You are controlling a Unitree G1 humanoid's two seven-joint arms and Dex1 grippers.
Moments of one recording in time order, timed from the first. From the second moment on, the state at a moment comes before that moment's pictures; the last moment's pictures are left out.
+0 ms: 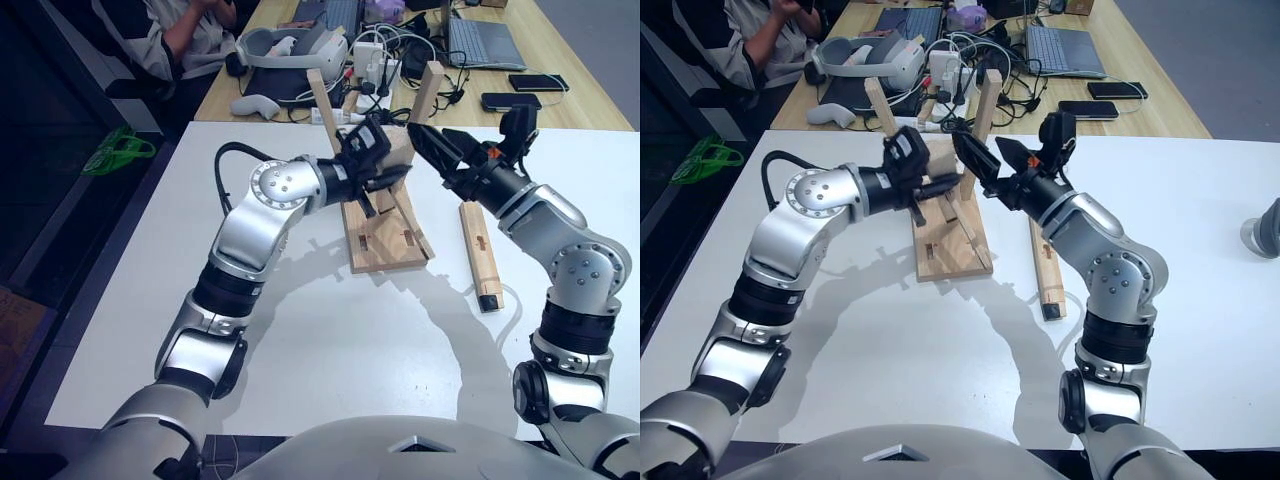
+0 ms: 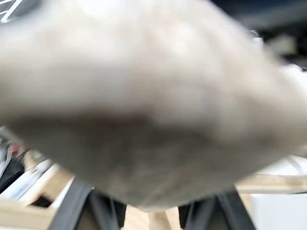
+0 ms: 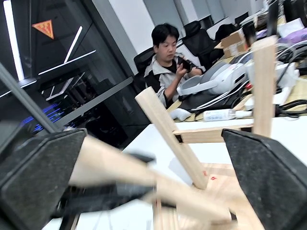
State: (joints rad) left arm -0.64 0.34 -0.25 -0.10 -0.17 0.57 -0.64; right arm -0.43 -0.21 -0.19 -0.30 0.93 0.89 0.18
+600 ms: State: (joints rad) left arm -0.50 0.26 0.20 -0.47 -0.33 1.38 -0.33; right arm -0.32 -0.32 -0.23 -0.18 0.73 0.78 0.21
